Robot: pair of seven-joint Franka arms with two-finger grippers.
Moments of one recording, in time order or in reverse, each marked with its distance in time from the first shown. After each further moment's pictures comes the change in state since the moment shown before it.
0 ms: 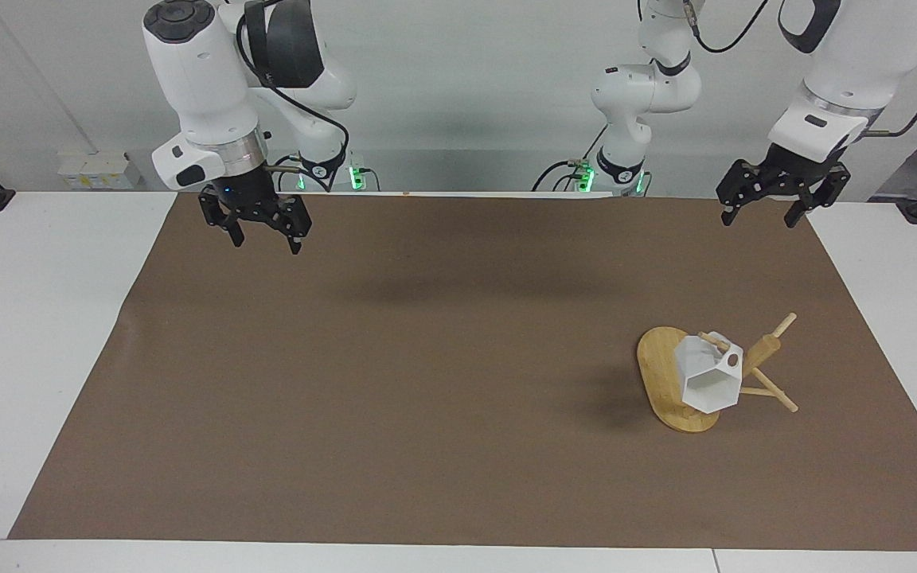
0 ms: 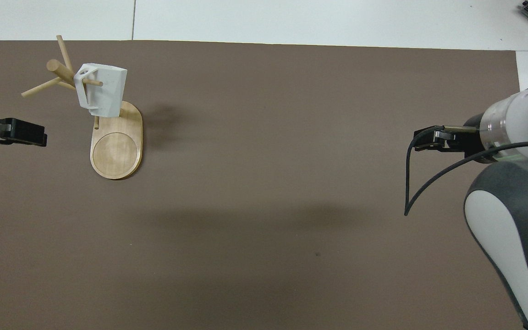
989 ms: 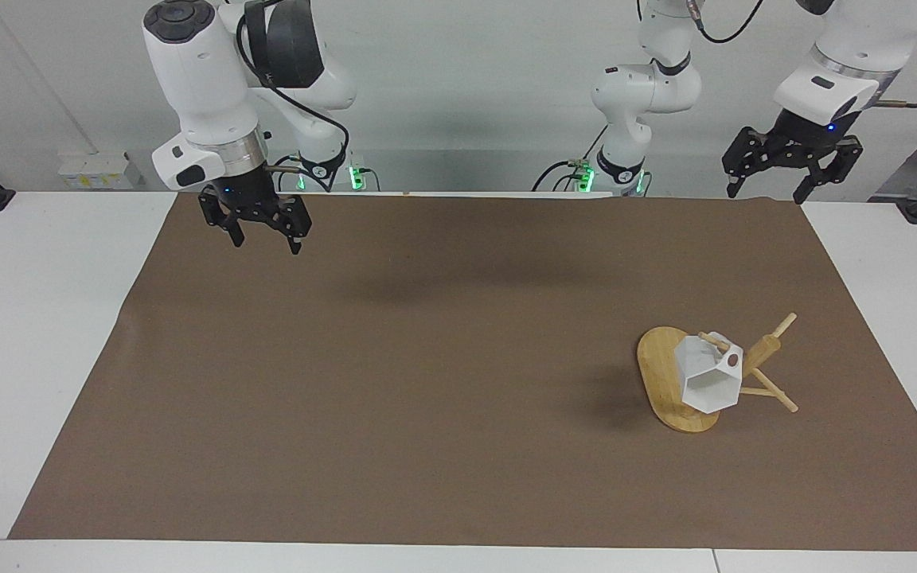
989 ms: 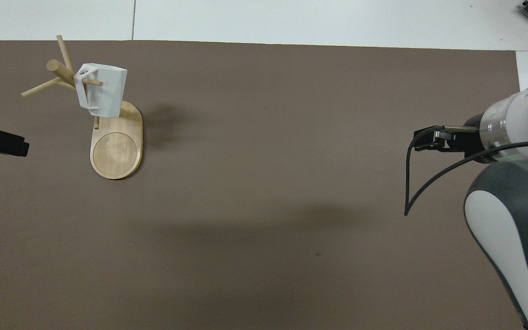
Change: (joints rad) left arm -0.007 -0.029 0.006 0.041 0.000 -0.057 0.054; right arm 0.000 0.000 0.000 0.000 0.000 0.000 0.000
